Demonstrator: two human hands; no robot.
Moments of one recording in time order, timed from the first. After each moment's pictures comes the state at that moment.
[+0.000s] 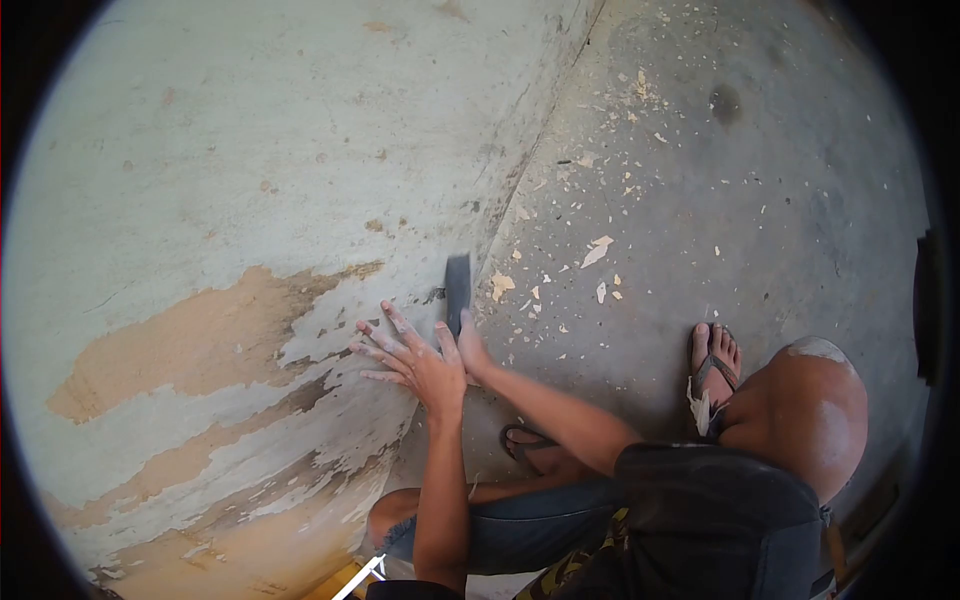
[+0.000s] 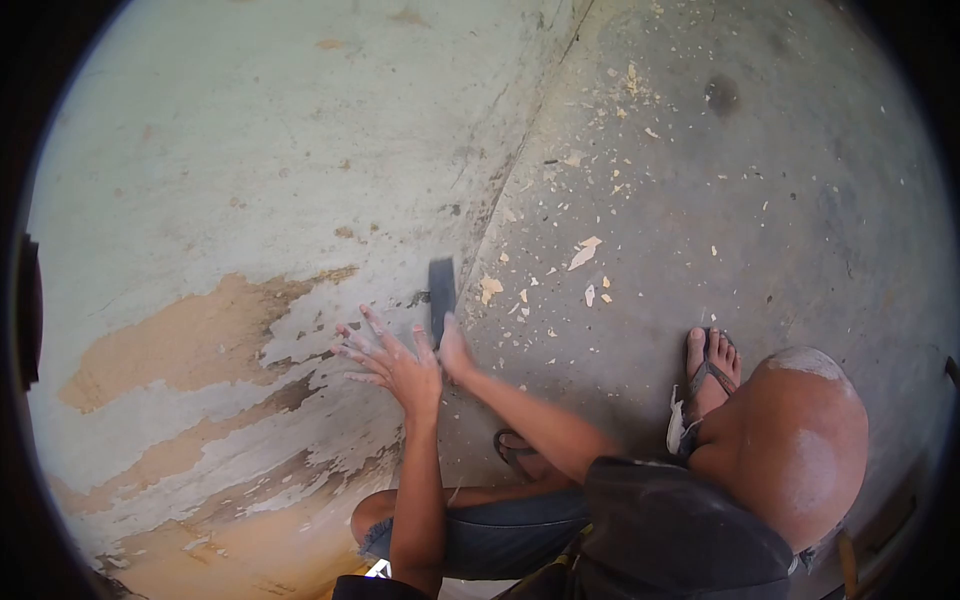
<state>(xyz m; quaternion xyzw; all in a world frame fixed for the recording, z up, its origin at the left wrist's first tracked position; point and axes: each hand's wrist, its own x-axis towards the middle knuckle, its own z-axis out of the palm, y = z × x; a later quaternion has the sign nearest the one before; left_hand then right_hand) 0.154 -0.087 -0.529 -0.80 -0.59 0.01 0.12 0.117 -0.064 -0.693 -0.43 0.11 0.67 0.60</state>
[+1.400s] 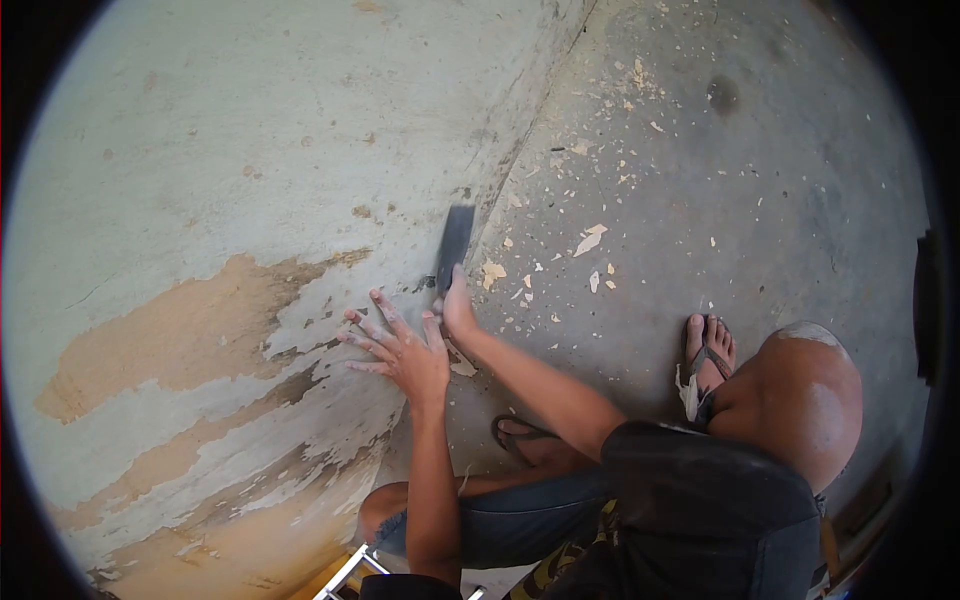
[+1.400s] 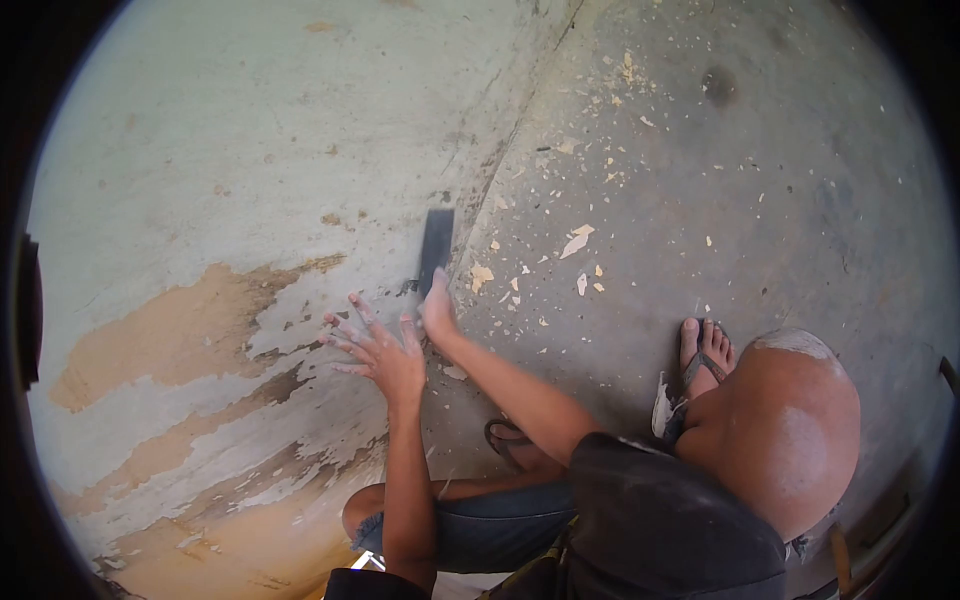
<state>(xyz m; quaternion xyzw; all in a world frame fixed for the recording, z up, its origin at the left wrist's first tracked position) 0.142 -0.080 -0.533 -0.79 -0.59 0.05 0.14 0.183 -0.045 -0.641 -0.37 0.23 0.70 0.56</state>
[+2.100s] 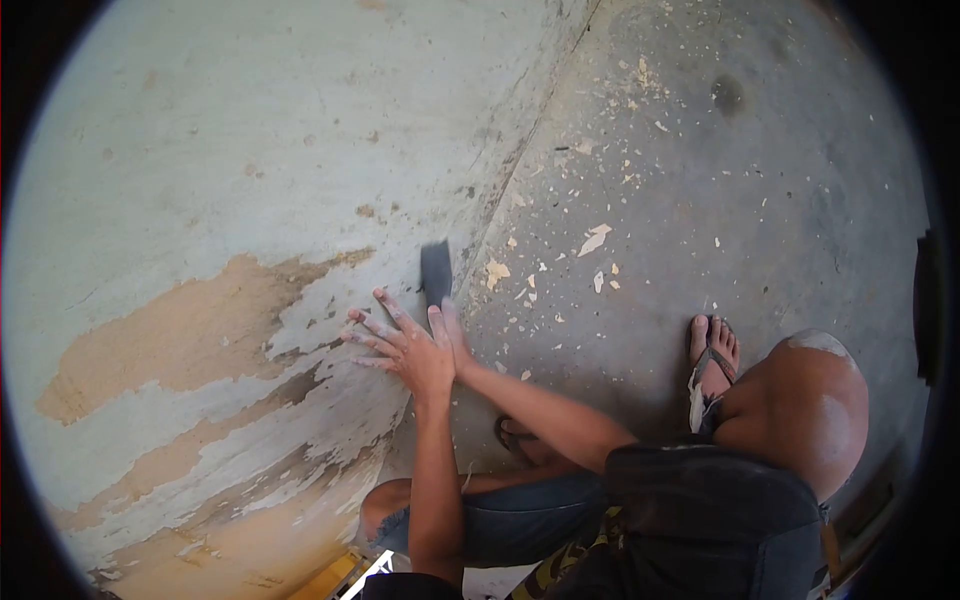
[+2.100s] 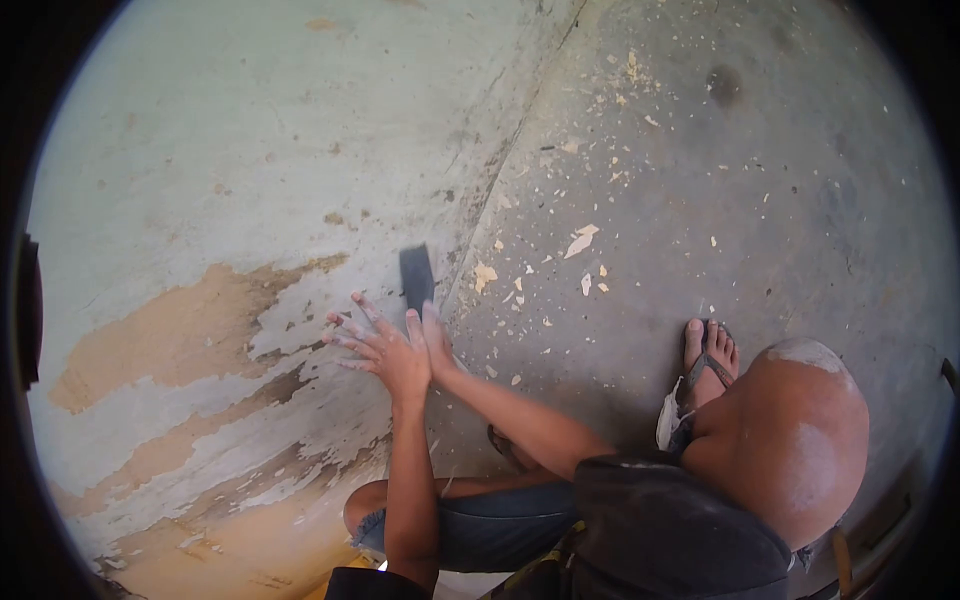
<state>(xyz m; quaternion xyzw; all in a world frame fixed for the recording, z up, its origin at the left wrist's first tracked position) 0.136 -0.080 -0.541 -0.79 -0.60 0.04 0.16 0.091 -0.059 -0.688 -0.55 -0.10 0.52 0.65</state>
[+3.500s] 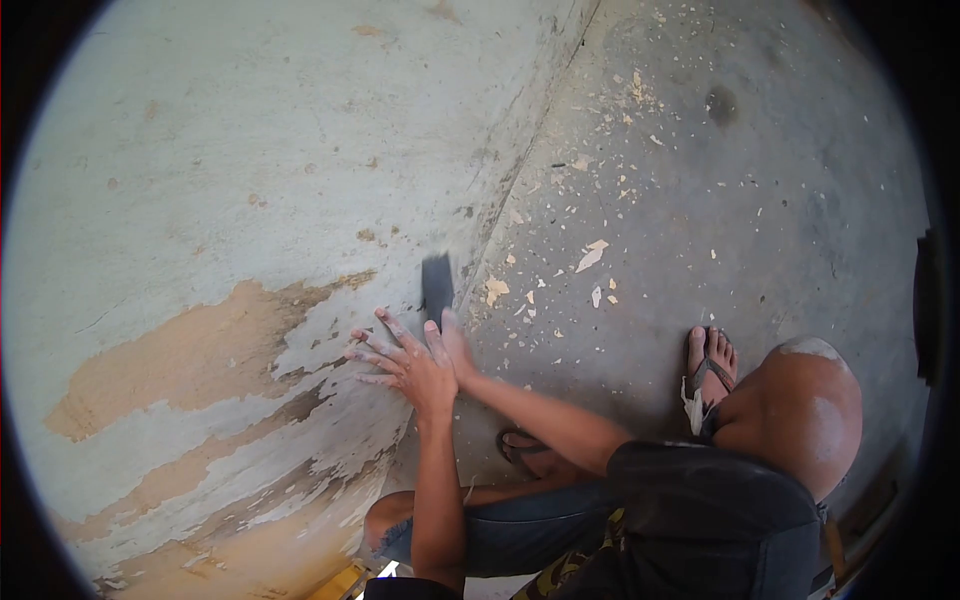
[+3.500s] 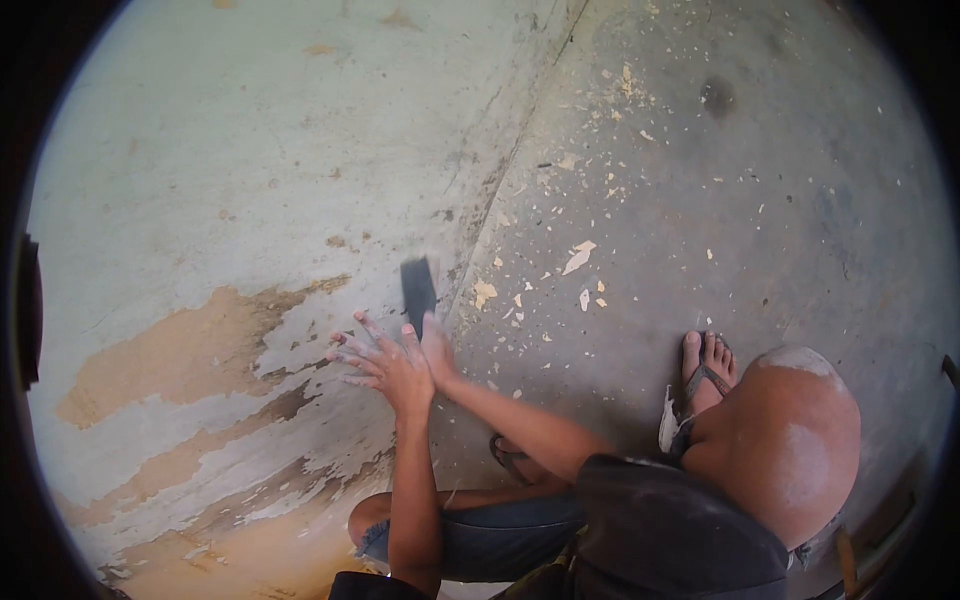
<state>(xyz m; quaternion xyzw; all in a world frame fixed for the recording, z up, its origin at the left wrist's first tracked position) 0.145 -0.076 -0.541 -0.78 -0.61 0.07 0.11 0.144 -0.065 -0.637 -0.57 -0.01 0.50 0.65</state>
